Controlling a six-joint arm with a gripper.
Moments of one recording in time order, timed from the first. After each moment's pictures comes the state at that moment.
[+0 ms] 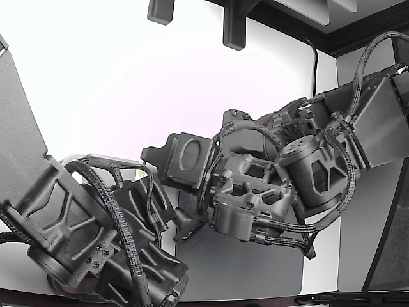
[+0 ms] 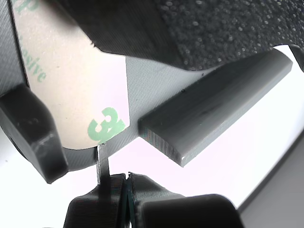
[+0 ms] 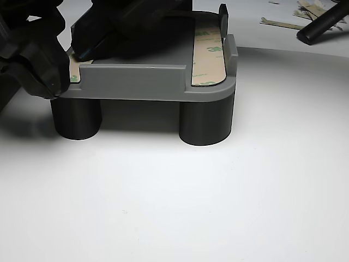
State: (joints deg) arm 36.7 117.0 141.0 40.3 38.6 -54.9
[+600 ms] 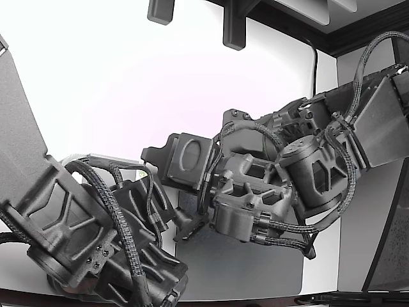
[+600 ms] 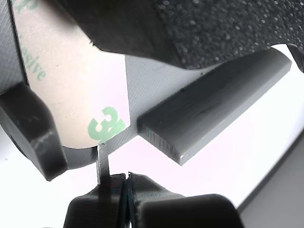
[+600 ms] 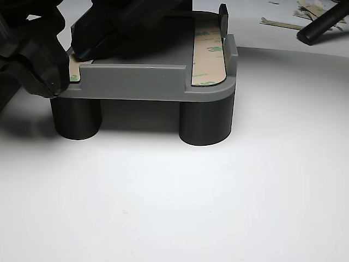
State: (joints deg) arm 36.7 117.0 140.8 40.8 38.7 -54.9
